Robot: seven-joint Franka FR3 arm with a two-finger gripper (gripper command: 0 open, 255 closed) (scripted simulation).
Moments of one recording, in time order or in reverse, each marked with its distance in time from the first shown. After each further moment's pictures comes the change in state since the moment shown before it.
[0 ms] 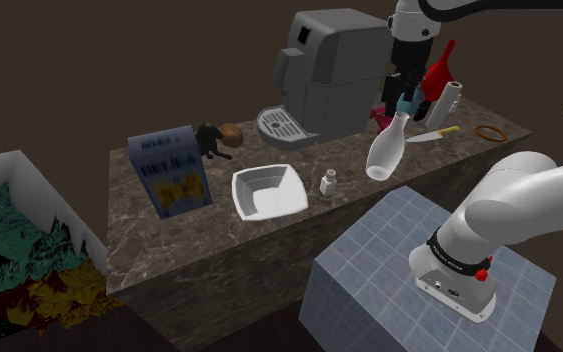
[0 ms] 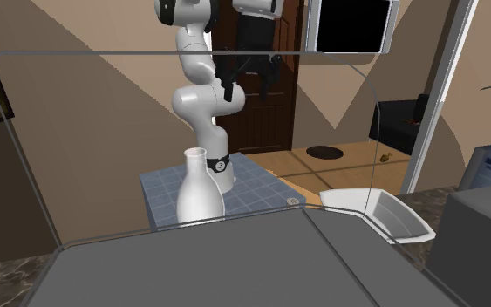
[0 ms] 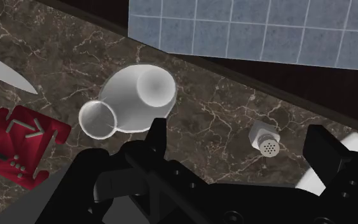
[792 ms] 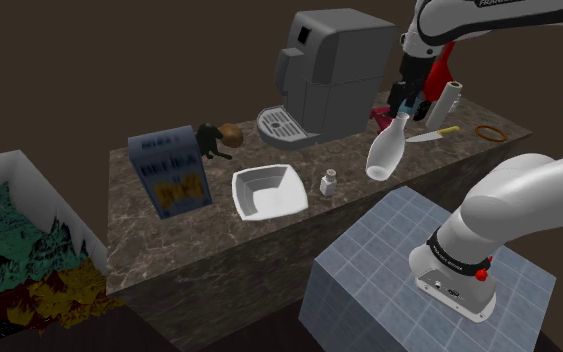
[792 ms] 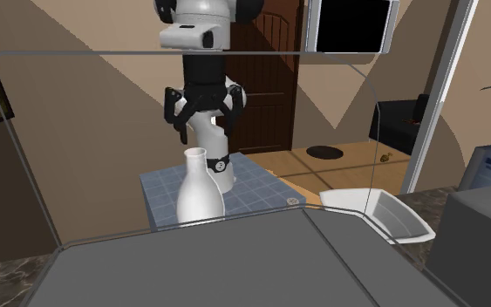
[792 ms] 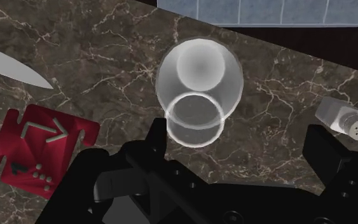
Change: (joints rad) arm -0.095 0.107 -0.230 -0.087 -0.085 0.292 -0.163
